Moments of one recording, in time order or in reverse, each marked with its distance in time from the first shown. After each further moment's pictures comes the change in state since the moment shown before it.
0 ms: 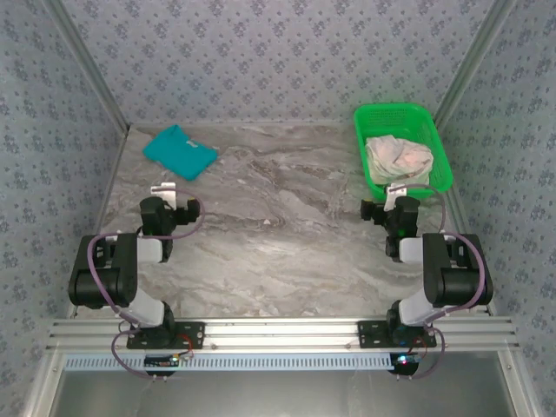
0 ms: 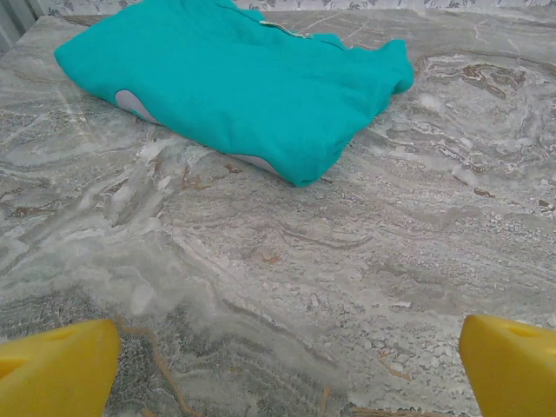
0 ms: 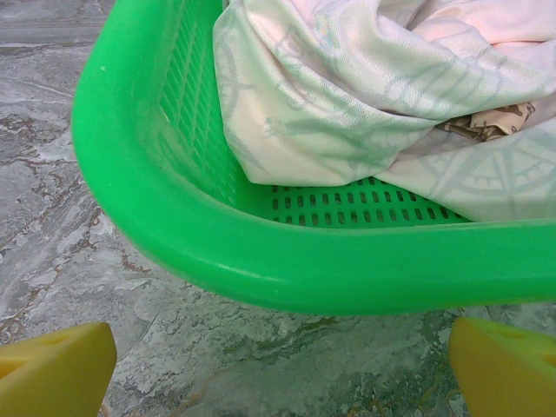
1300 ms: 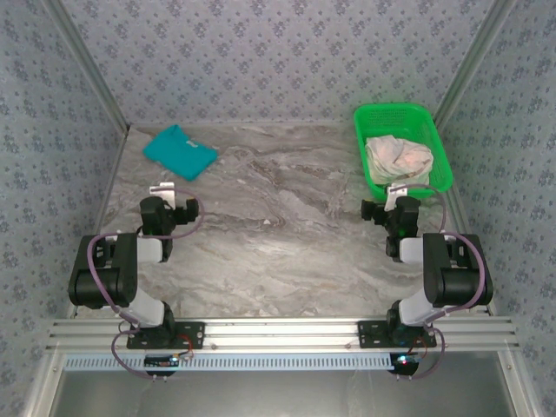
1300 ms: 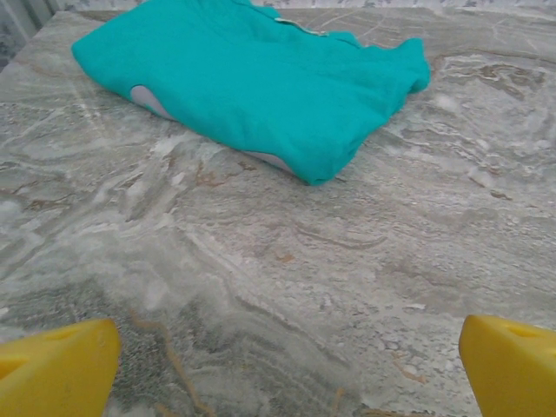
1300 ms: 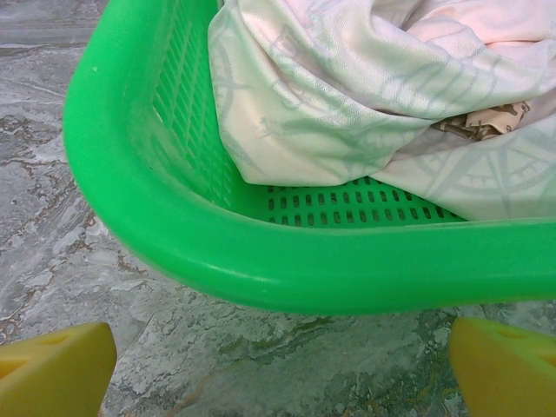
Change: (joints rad) left arm 0.000 0.000 0.004 -0.012 -0.045 -0.012; right arm -0.005 -0.005 0.000 -0.004 0.001 0.001
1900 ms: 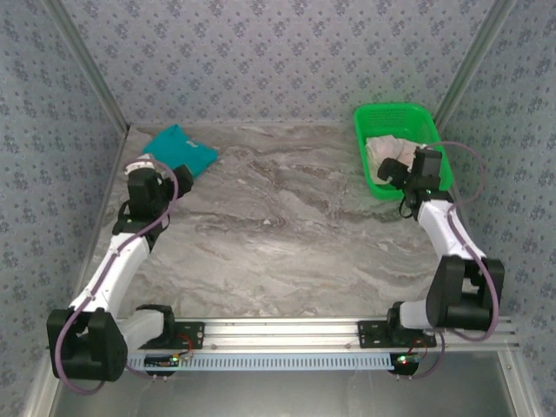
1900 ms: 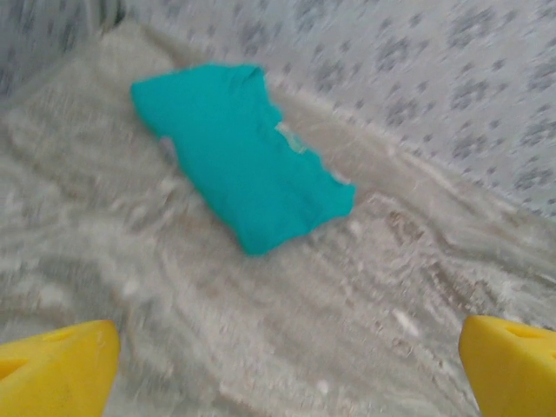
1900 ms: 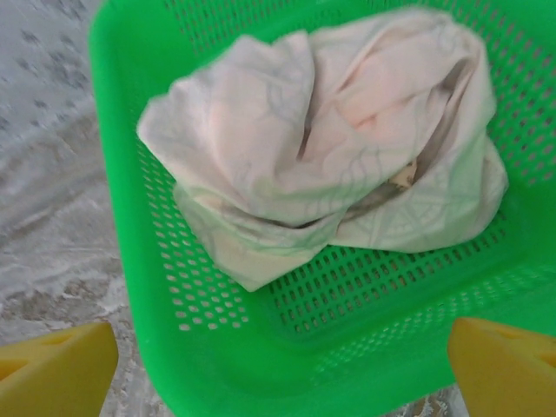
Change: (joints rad) left arm -0.100 -0.433 0.373 -0.876 -0.121 -0.496; right arm -0.053 -0.102 0.586 -0.911 0.036 0.385
